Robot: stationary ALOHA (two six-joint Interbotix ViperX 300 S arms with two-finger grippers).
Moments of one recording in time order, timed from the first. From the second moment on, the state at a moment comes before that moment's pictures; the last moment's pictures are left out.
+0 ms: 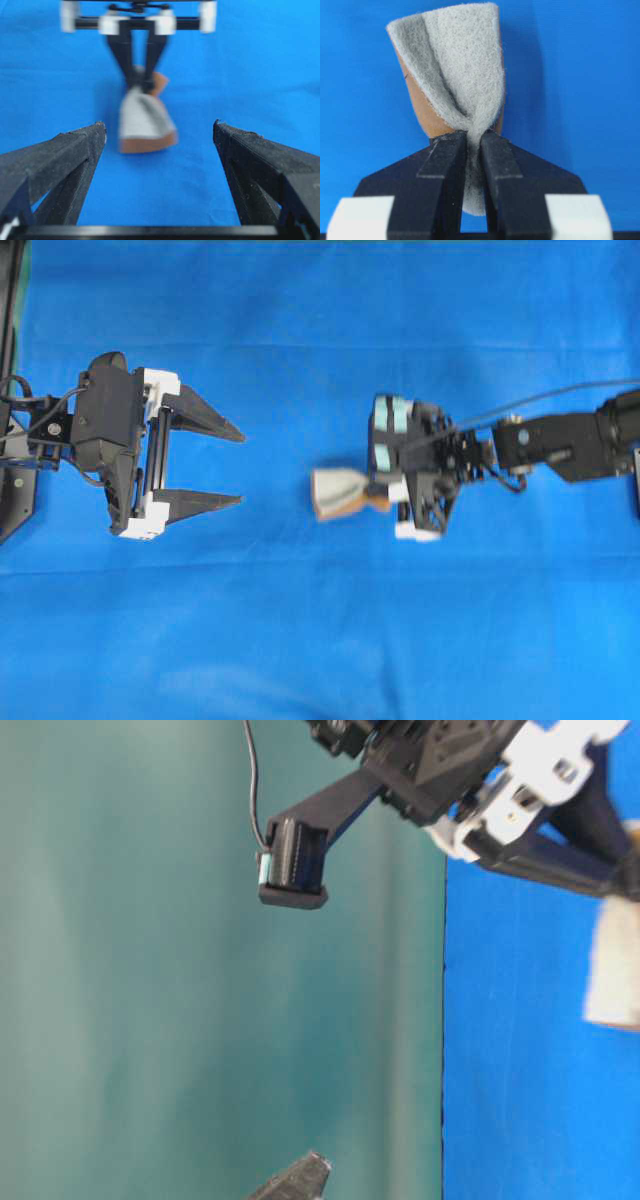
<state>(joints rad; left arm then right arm) -0.05 -0.45 1.00 -0.03 -0.24 -0.02 -0.08 0.14 0.70 -0.27 0.02 0.30</state>
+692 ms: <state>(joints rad) -0.05 -0.45 1.00 -0.03 -0.24 -0.01 -0.16 0.14 0.70 -0.31 0.01 0.30</state>
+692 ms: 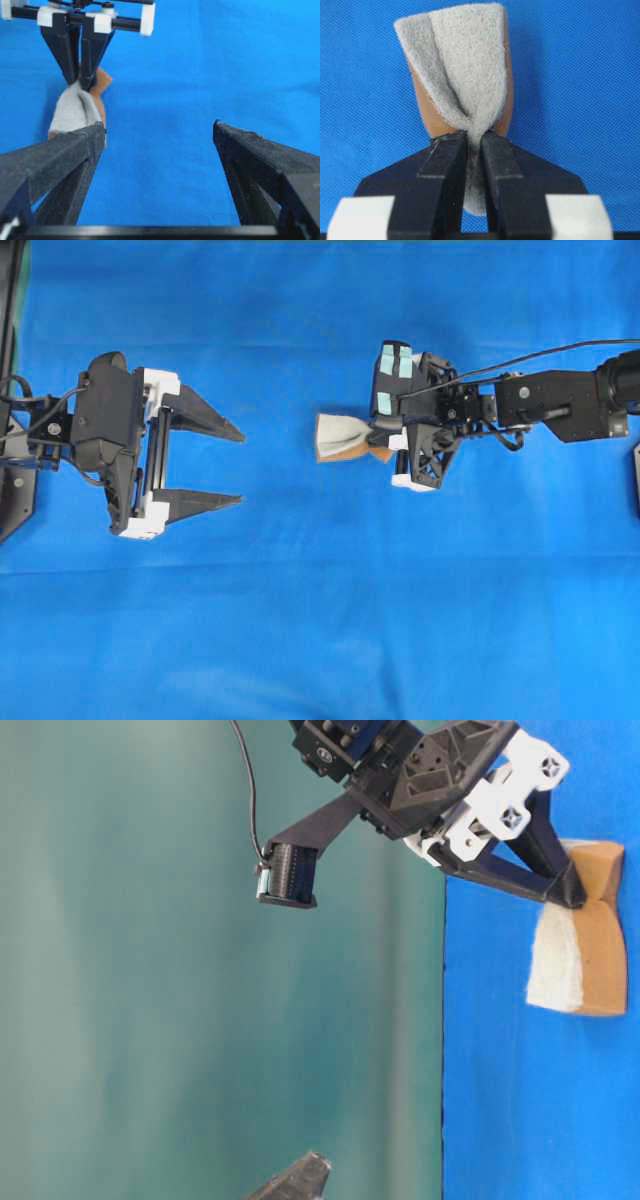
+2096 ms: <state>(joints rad) -0.05 -0.45 1.00 -0.03 -0.24 0.00 -0.07 -0.25 0.73 -0.32 0.18 0.32</state>
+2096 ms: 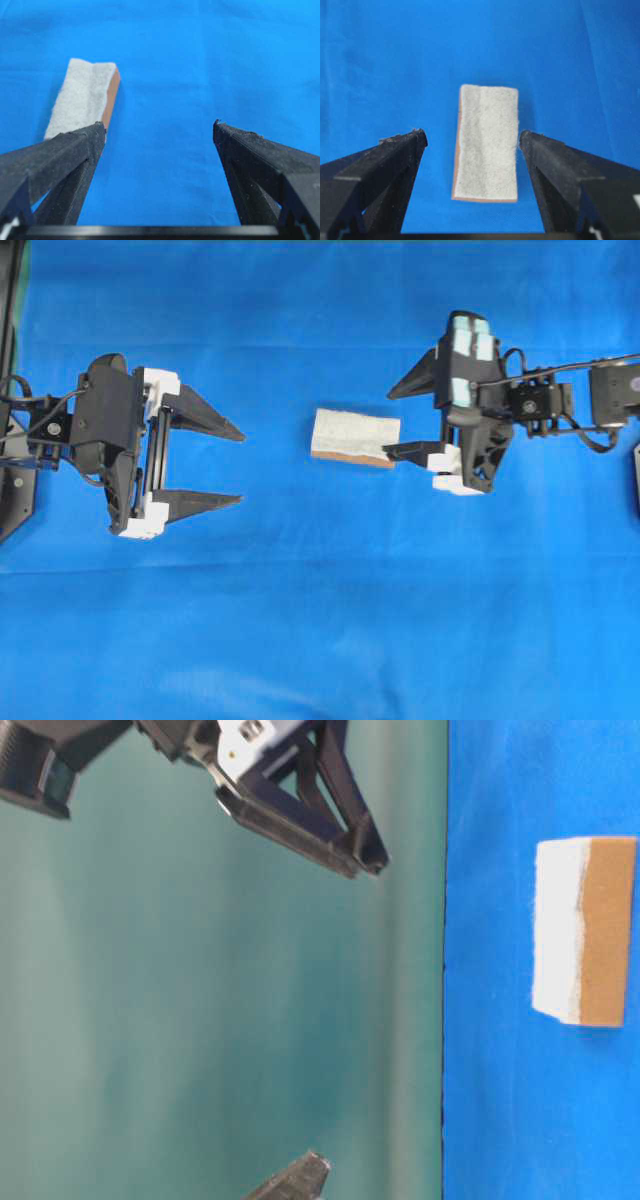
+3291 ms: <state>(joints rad) -0.01 -0.99 1.17 -0.03 -0.01 0.02 -0.05 -0.99 1.10 -0.31 0.25 0.32</state>
